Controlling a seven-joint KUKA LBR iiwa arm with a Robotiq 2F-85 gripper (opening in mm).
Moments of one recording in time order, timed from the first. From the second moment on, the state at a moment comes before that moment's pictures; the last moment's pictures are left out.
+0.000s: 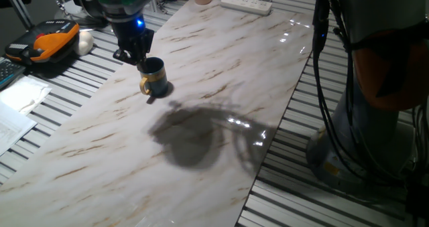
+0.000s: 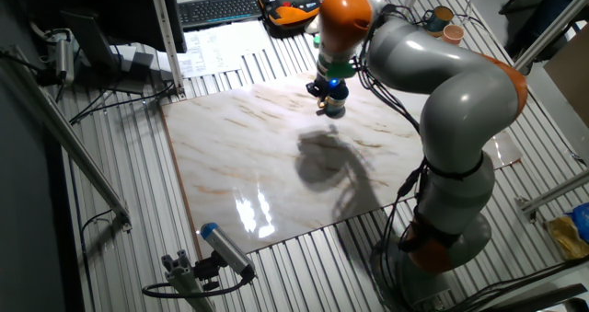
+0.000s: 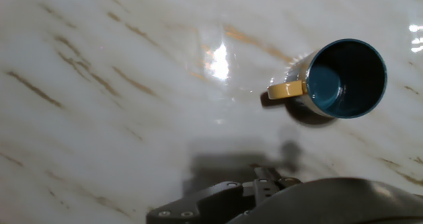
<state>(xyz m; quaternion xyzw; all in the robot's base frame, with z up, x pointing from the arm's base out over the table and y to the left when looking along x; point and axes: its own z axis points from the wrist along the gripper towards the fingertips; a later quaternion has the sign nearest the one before) 0.555 0.108 0.220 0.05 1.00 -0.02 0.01</state>
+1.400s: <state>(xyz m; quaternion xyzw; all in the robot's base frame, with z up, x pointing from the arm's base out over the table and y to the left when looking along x) 0.557 0.115 0.224 0.26 0.96 -0.04 0.03</state>
